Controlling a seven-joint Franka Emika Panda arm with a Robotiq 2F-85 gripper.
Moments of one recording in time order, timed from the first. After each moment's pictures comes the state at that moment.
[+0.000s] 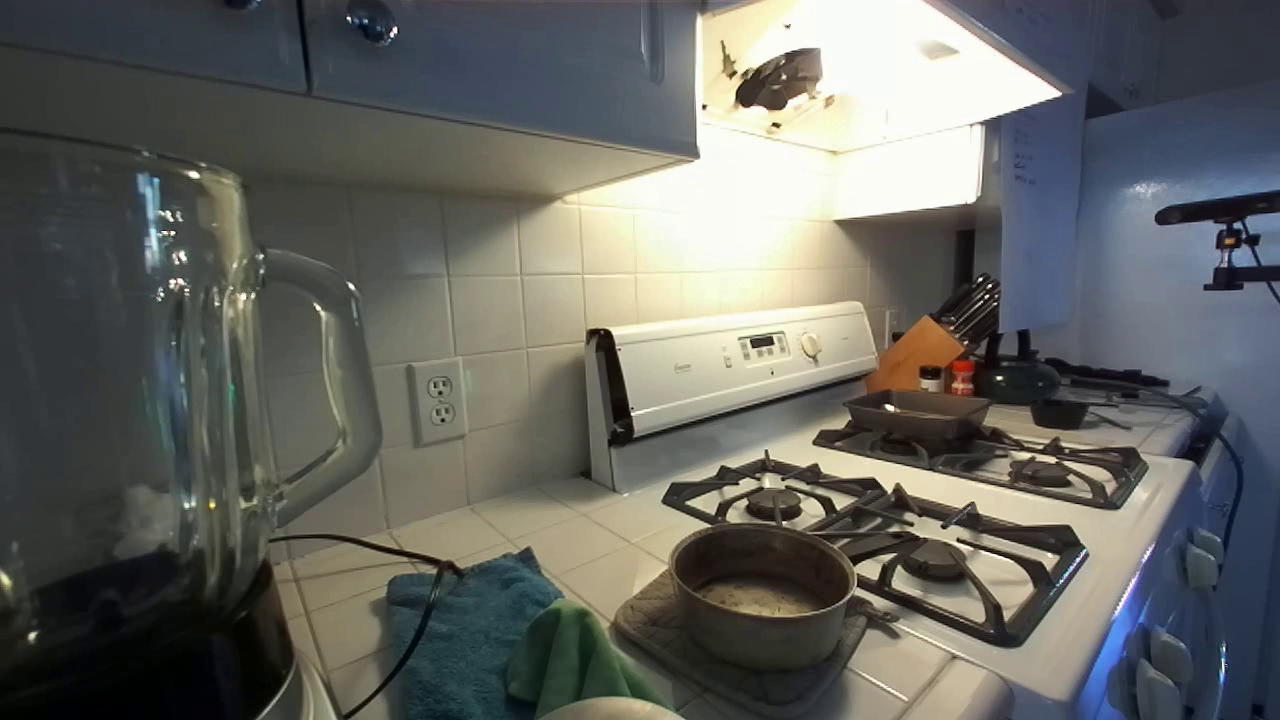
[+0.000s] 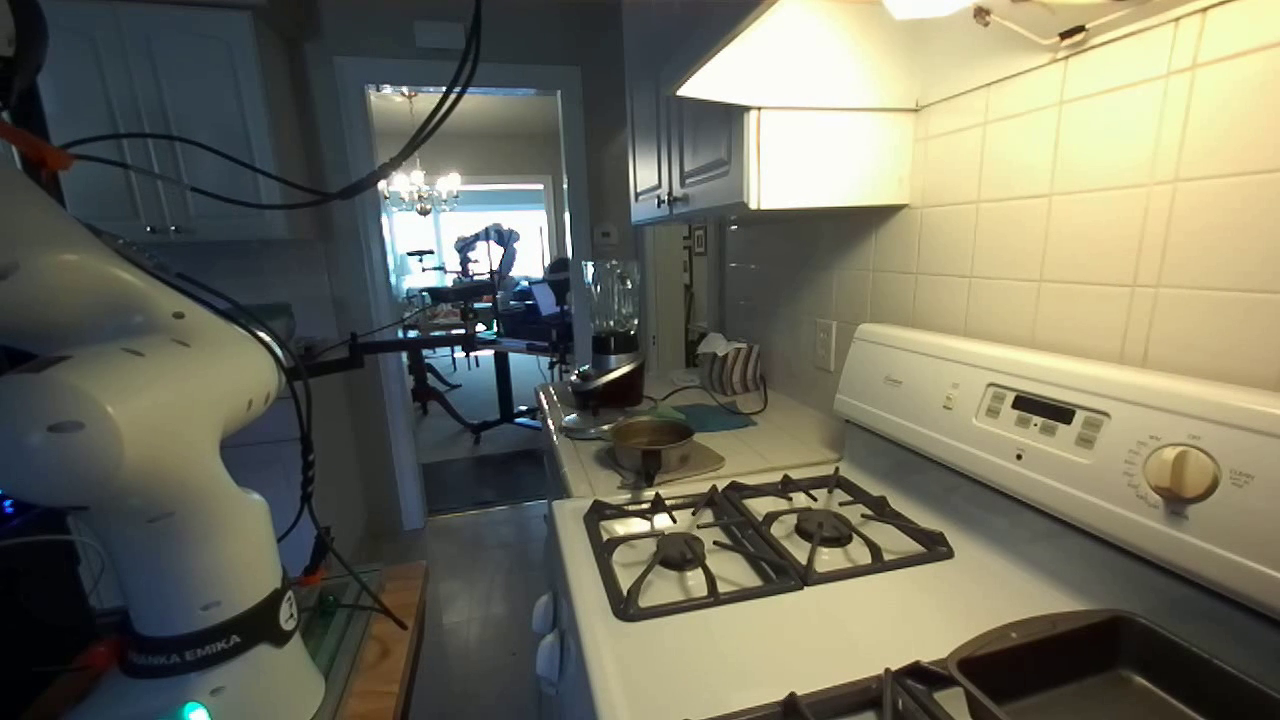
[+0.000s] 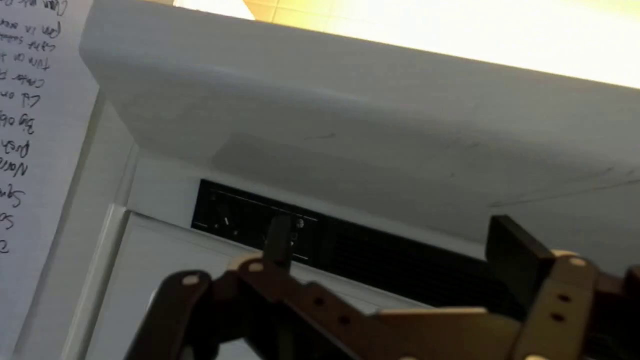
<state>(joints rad) -0.12 -0.65 -0.18 -2.09 -0.26 2.65 -0.16</state>
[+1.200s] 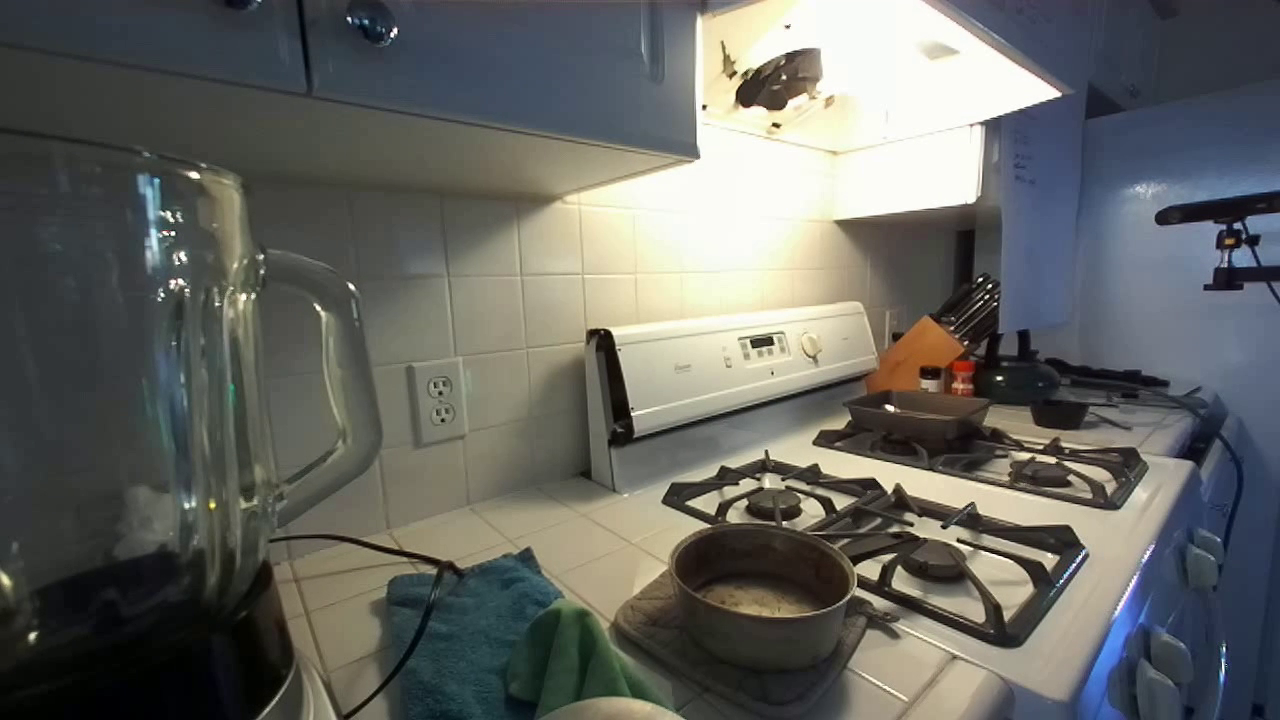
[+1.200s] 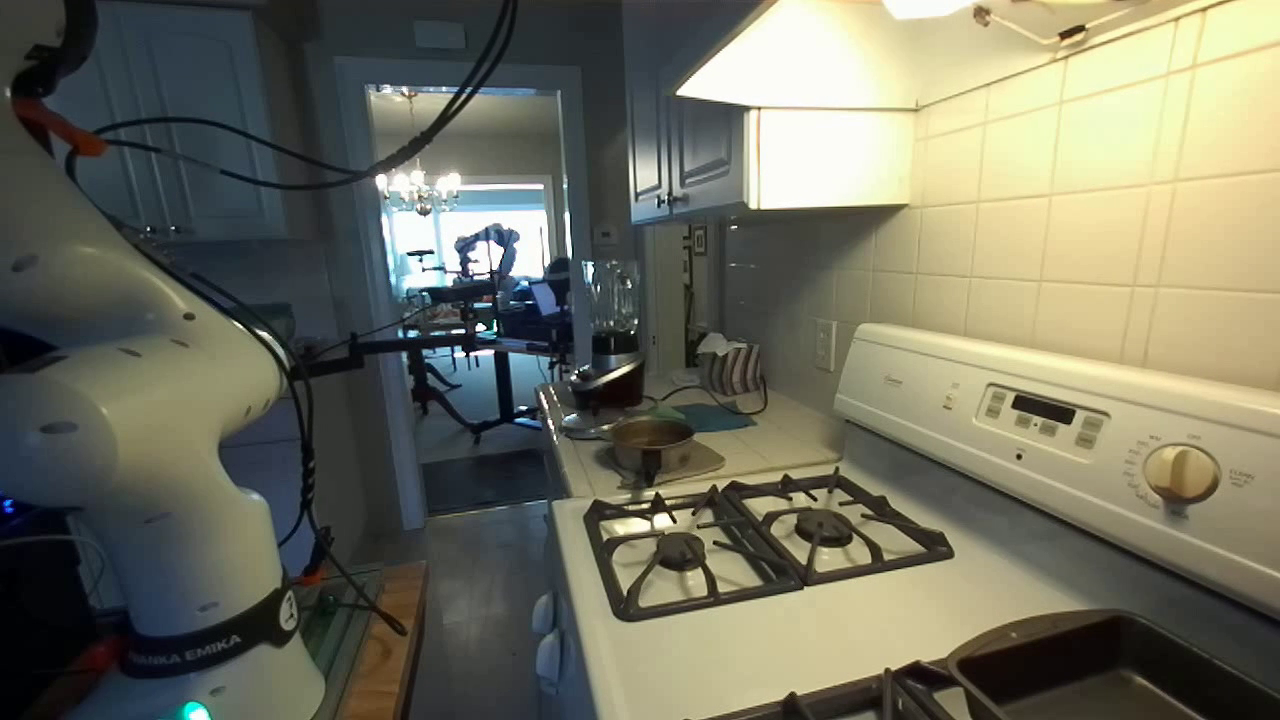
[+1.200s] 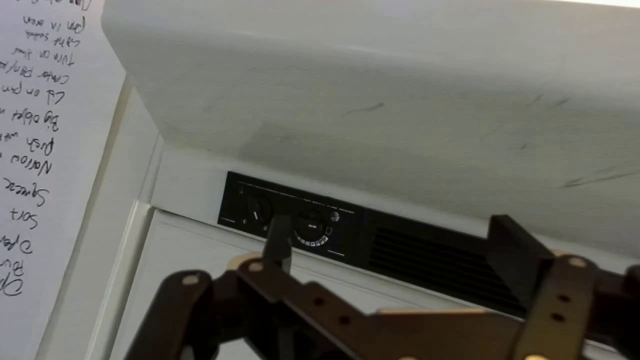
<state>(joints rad) -0.14 -0.53 -0.18 -1.95 -0.26 2.62 -0.13</state>
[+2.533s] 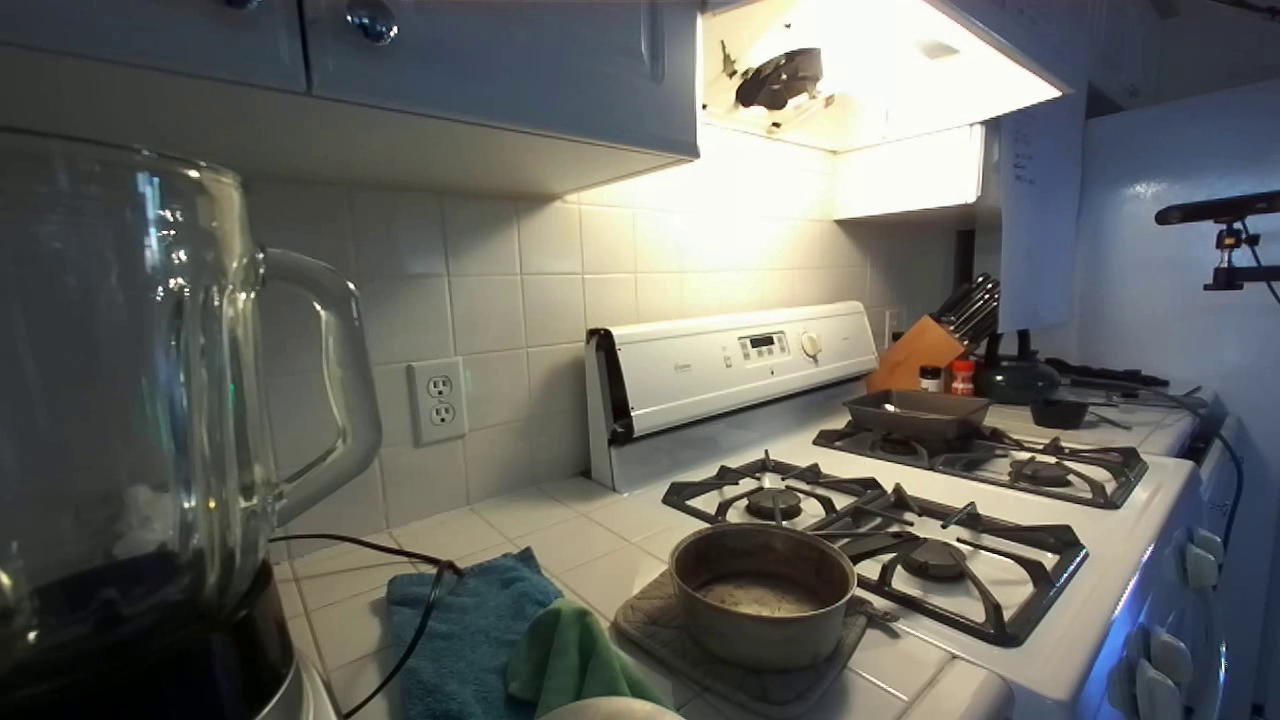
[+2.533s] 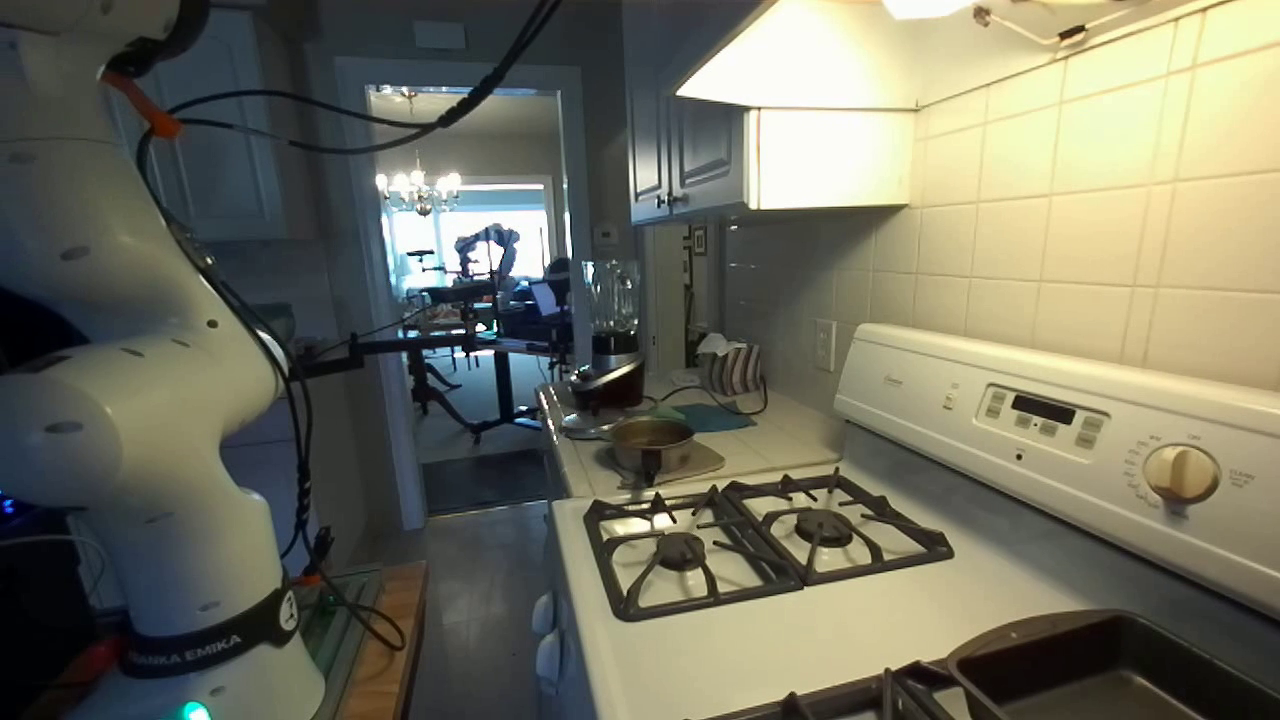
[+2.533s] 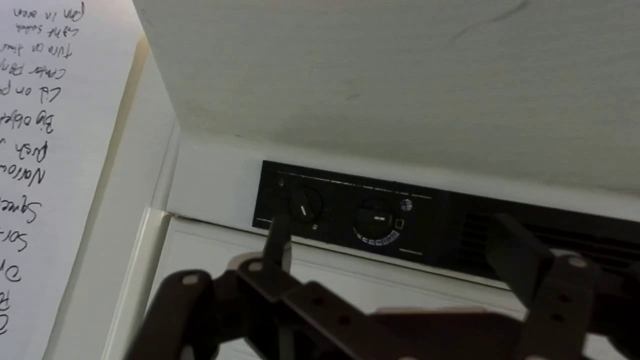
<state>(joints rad) -0.13 -0.25 -0.28 -1.56 -0.06 2.44 -0.27</state>
